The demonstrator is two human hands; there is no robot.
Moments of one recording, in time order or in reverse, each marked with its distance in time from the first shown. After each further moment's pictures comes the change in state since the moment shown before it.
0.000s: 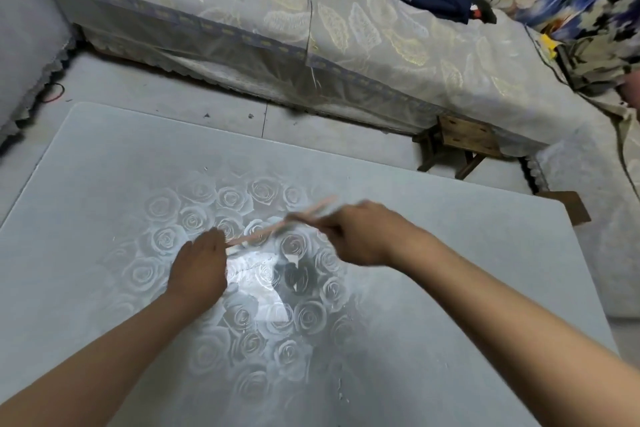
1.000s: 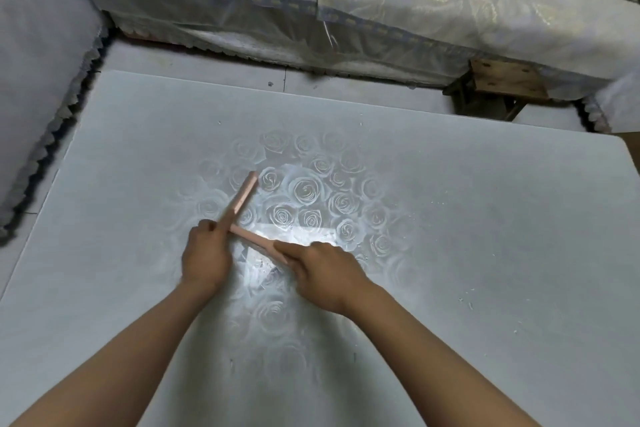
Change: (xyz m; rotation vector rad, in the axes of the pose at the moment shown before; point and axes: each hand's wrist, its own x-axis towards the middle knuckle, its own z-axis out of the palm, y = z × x) left_hand -0.066 0.011 0.035 -0.340 0.152 -0.217; right_hand -0.031 -0.050 0.163 0.388 0.180 -0.115
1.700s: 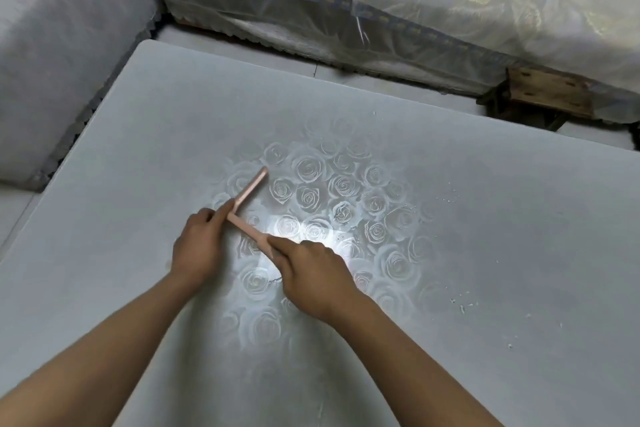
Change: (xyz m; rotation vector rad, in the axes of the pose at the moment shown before) left_hand -0.059 -0.001 0.033 0.004 0.105 -0.061; right_hand -0.053 0.014 0.017 0.086 0.033 -0.082
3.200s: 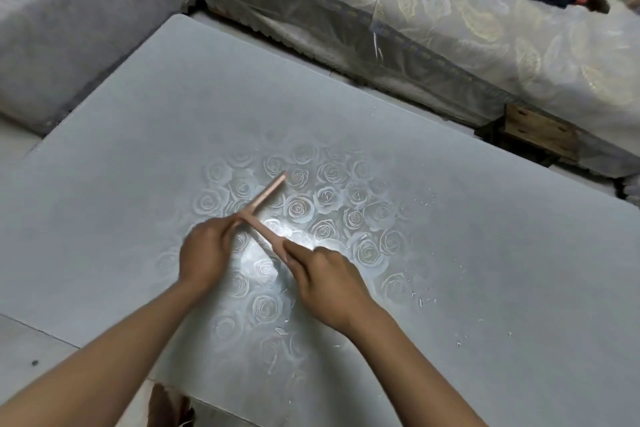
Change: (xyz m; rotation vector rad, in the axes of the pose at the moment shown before) left_hand -0.091 0.048 0.031 -0.235 0.174 -0.108; right_hand -0.083 0.038 -0.017 -0.114 -0.032 -0.092
